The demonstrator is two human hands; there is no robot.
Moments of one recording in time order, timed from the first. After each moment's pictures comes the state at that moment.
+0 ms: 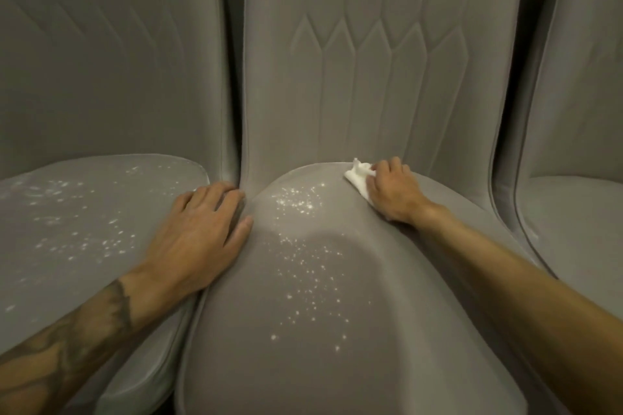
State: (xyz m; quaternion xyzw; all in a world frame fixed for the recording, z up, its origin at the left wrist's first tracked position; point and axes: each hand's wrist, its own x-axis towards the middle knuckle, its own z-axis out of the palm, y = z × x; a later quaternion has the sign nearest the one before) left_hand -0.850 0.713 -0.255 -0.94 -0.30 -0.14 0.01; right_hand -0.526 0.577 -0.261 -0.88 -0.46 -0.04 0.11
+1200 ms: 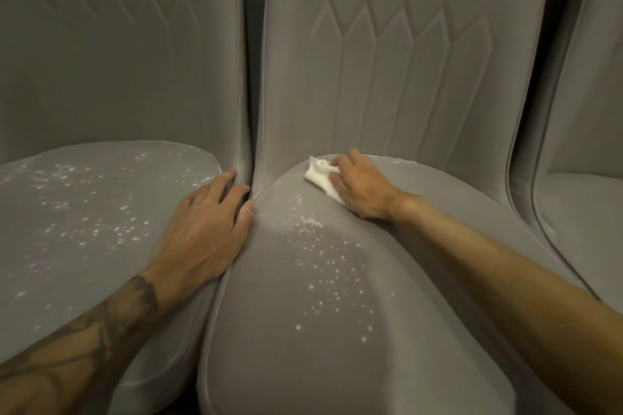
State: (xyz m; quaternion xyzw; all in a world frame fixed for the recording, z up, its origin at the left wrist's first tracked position) left_hand -0.855 0.729 -0.281 -0.93 -0.33 -0.17 -0.07; right_hand -0.580 0.621 -0.261 -0.79 -0.59 -0.02 0.14
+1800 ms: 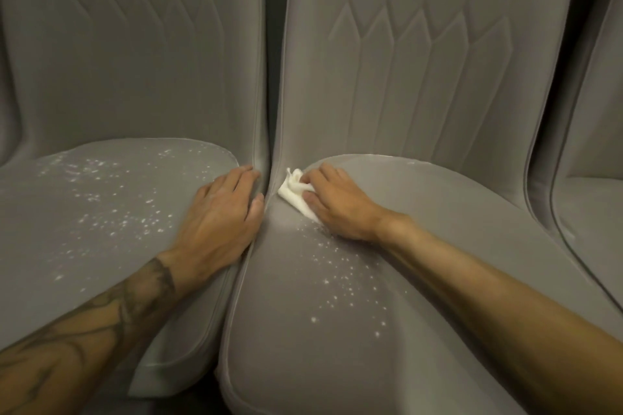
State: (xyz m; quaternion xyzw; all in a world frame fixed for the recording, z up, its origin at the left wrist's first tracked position) left_hand -0.858 0.728 -0.268 -0.92 -0.33 -0.19 -0.07; right_hand -0.644 0.627 -0.266 -0.72 -0.67 0.01 0.18
